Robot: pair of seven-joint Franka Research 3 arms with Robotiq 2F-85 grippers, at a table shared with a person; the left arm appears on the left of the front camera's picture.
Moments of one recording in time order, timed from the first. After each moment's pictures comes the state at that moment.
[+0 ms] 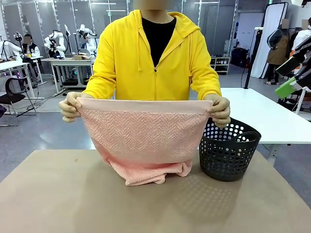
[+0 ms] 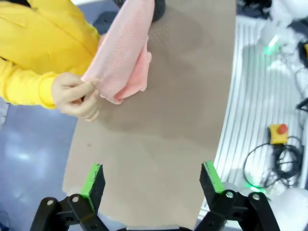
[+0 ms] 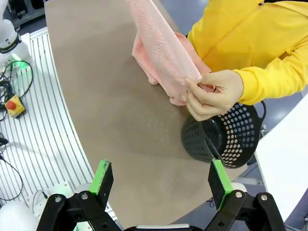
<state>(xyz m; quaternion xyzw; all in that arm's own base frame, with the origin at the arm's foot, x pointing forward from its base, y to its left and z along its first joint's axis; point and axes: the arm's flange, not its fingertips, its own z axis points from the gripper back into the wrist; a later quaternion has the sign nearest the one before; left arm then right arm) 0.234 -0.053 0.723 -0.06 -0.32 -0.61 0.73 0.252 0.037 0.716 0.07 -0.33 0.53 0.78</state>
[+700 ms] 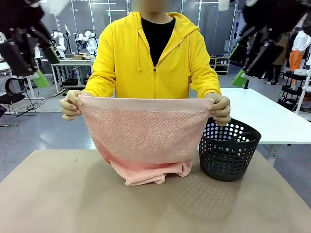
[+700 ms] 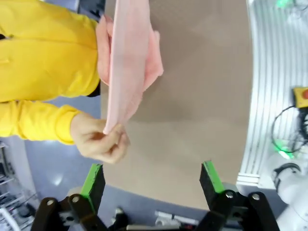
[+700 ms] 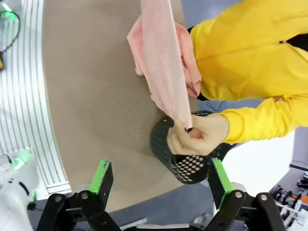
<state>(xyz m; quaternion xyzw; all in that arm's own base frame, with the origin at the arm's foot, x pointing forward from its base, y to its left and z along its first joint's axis) 0.307 -0.200 0.756 0.08 -0.21 -0.69 0.69 0.303 0.152 0.746 -0.06 -0.26 0.64 0.71</state>
